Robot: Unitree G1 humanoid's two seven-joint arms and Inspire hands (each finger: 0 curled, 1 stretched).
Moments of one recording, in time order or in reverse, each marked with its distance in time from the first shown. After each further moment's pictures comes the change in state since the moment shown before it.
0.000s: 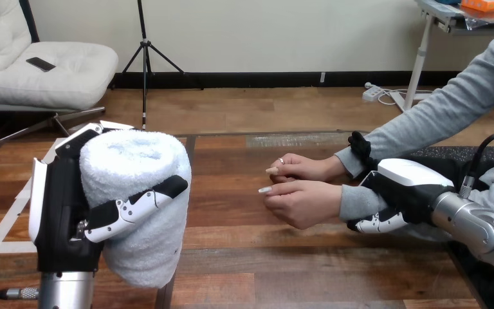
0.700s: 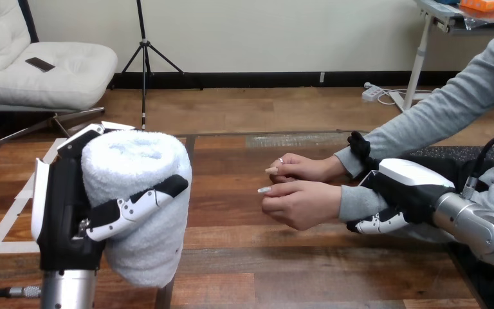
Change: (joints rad) left arm -0.022 -0.002 0.000 0.029 0.002 0.004 0.005; right arm 0.012 -0.007 -0.018 0.000 0.049 -0.031 0.027
